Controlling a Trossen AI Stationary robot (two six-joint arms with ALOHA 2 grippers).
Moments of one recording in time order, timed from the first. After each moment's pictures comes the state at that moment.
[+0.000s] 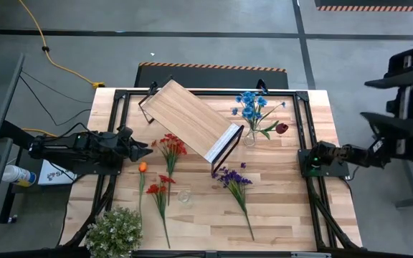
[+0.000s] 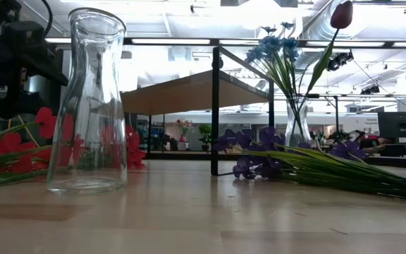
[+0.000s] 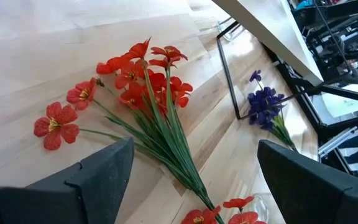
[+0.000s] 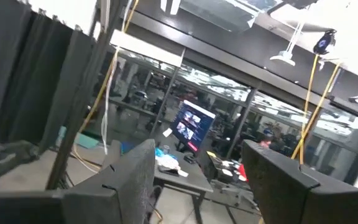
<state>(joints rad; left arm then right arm) -0.05 0.03 0.23 -0.69 -0.25 -0.97 -1.86 1.19 2.36 1.17 -1.24 2.05</state>
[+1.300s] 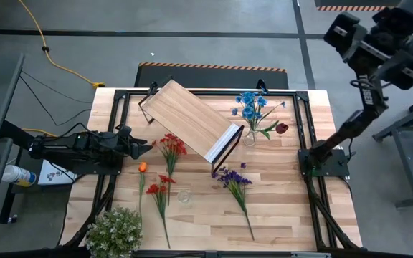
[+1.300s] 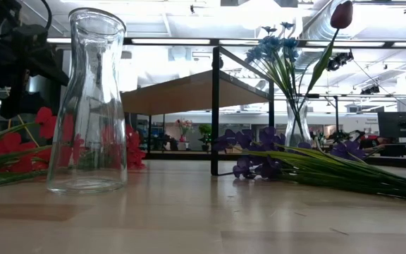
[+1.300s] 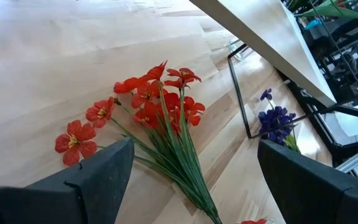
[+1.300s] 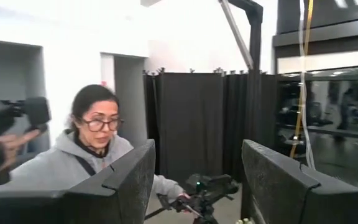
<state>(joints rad) -0.05 0.03 0.23 -0.69 -0.34 -0.98 -0.85 1.56 2.35 1.15 -1.33 1.96</state>
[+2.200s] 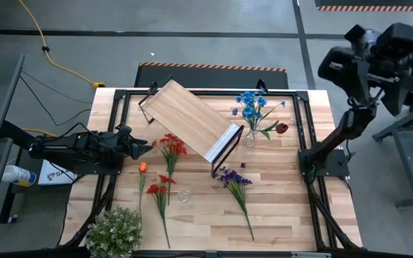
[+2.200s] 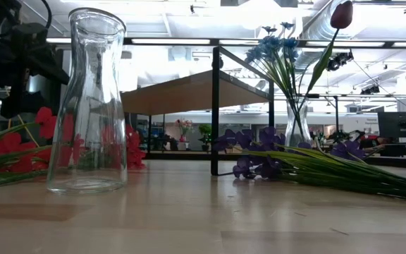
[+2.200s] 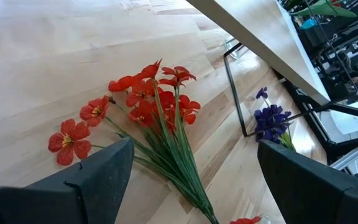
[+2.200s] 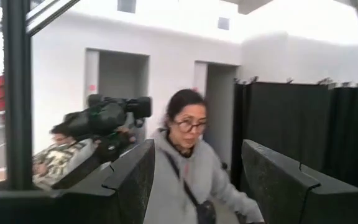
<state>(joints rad) -0.05 0.03 0.23 -0.68 -0.32 -0.98 -0.39 1.60 2.35 1.17 -1.32 1.87</state>
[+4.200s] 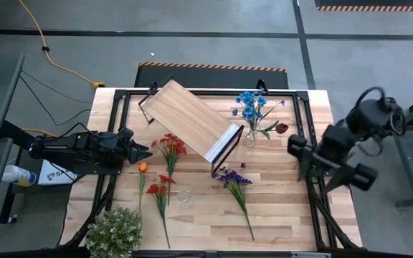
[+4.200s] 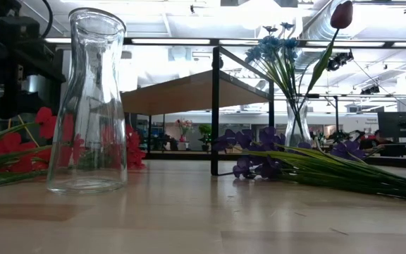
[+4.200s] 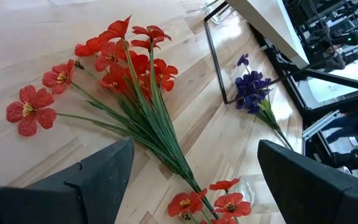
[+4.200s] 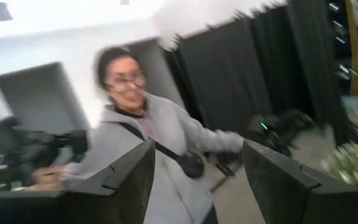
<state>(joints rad) -0.05 0.03 0.23 -0.68 -0.16 -0.98 0.50 1.04 1.48 -0.27 -0.37 0.43</state>
